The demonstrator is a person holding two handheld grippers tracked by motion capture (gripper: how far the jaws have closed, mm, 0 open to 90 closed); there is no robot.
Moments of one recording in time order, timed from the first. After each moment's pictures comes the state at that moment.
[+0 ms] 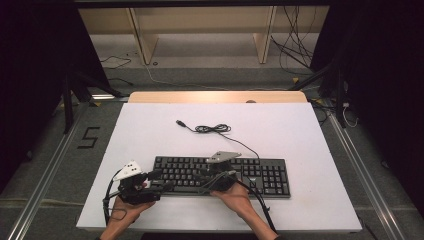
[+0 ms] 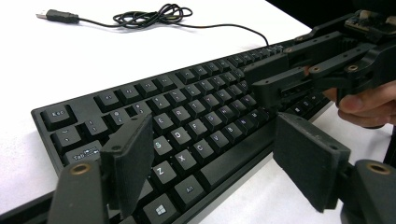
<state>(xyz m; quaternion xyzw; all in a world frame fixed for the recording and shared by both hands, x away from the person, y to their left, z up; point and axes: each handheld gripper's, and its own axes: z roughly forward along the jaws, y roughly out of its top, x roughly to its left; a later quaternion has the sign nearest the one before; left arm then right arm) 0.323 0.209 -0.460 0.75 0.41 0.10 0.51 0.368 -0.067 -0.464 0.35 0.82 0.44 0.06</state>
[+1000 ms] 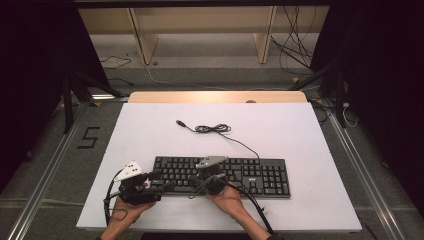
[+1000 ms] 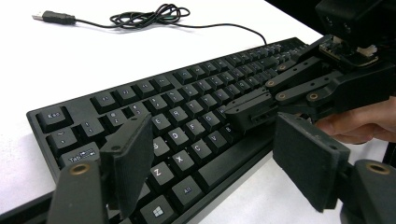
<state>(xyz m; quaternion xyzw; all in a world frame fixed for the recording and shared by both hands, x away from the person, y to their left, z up) 0.322 0.207 -0.461 0.75 0.41 0.10 0.51 0.368 -0.043 -0.481 0.33 0.85 0.41 0.05</state>
